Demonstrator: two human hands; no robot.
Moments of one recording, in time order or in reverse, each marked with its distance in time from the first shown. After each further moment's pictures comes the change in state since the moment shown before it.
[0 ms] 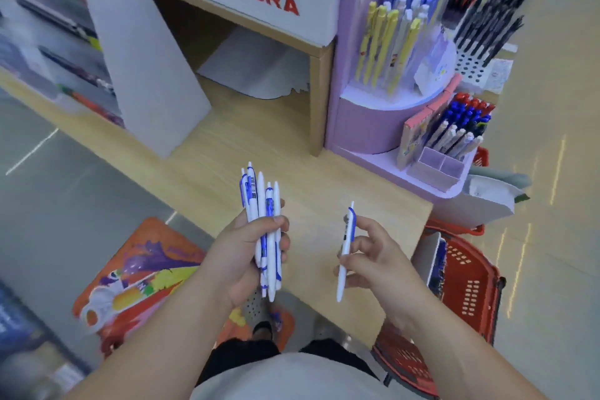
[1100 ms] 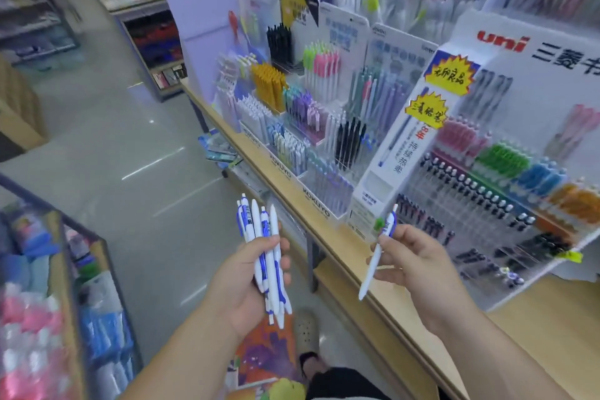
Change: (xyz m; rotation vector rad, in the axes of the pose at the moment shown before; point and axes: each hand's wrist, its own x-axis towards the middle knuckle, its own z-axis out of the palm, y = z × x) left_hand -0.072 0.409 -0.486 -0.357 0.282 0.244; right_hand 0.215 -0.178 0.600 -0.108 -0.097 -0.261
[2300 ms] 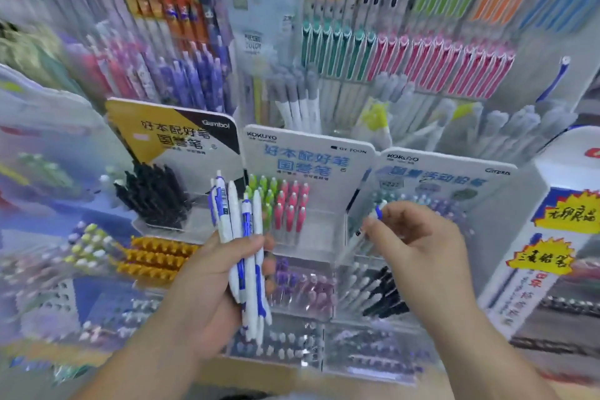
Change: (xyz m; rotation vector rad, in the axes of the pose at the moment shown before) left_hand 0.411 0.318 0.143 0.429 -0.592 -0.312; right_hand 0.337 -0.174 0.154 -0.278 0.946 -0.234
